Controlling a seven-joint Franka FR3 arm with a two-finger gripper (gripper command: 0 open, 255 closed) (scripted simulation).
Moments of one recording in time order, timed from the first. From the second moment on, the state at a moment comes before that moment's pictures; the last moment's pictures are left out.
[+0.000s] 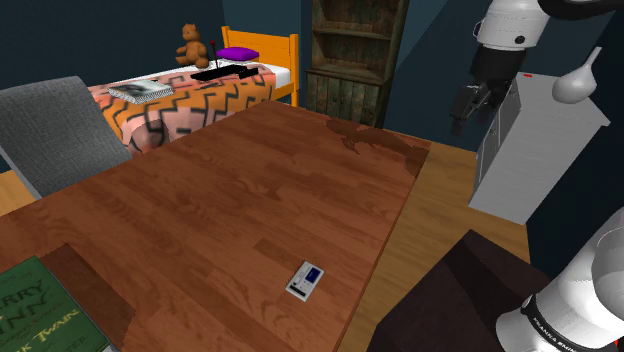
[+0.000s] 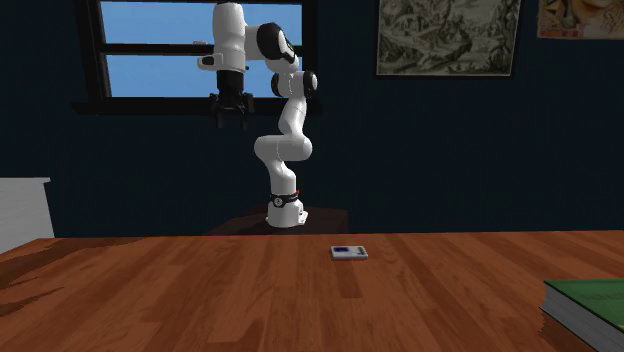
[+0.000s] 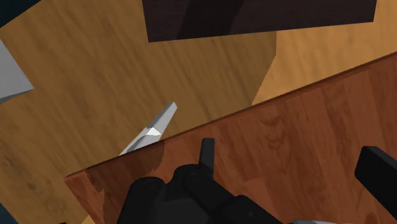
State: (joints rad) arm 0.02 -0.76 -0.04 -2.38 -0.07 1.63 0.09
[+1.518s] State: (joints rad) arm 0.02 -0.58 0.52 -2.58 0.29 2.02 1.02
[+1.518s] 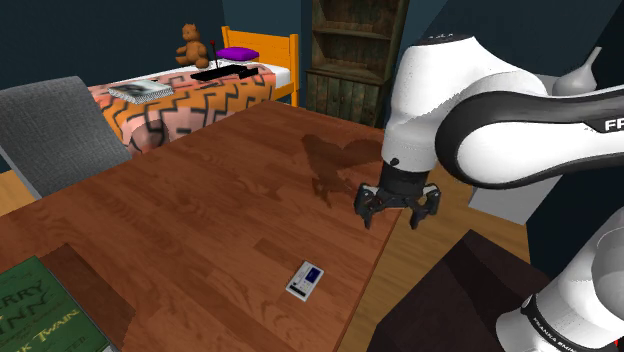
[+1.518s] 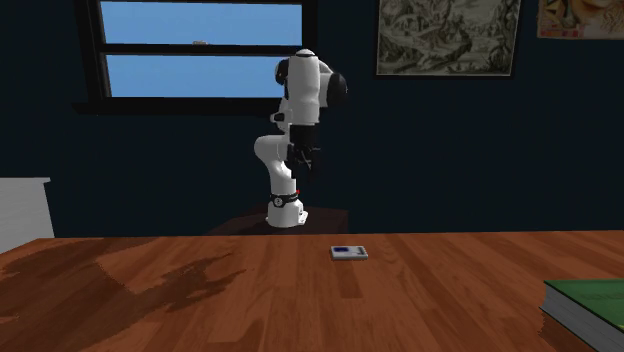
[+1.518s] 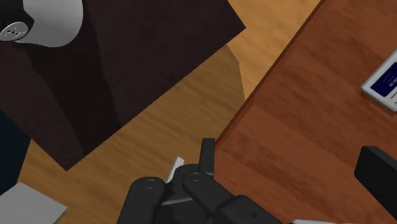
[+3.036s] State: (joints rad) arm -0.06 0.29 0.79 -2.24 -0.30 2.40 2.08
